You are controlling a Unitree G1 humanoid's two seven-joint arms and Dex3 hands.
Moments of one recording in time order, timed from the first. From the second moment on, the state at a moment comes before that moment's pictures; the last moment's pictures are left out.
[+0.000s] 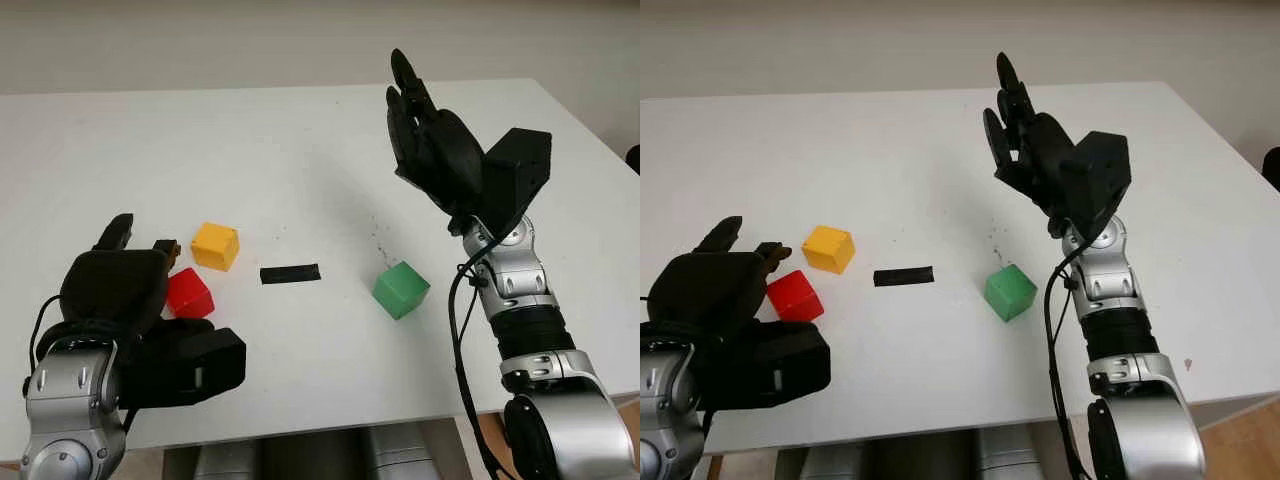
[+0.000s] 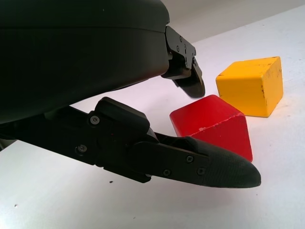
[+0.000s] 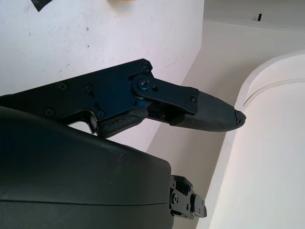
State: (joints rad) left arm 0.04 0.38 0.02 -0.60 1.52 0.31 -0.76; right arm -0.71 -0.25 -0.07 0.49 0.07 -0.10 0.34
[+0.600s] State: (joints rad) left arm 0.06 0.33 0.00 -0.56 1.61 0.31 -0.69; right arm -0.71 -0.26 -0.07 0.49 0.07 -0.09 0.34
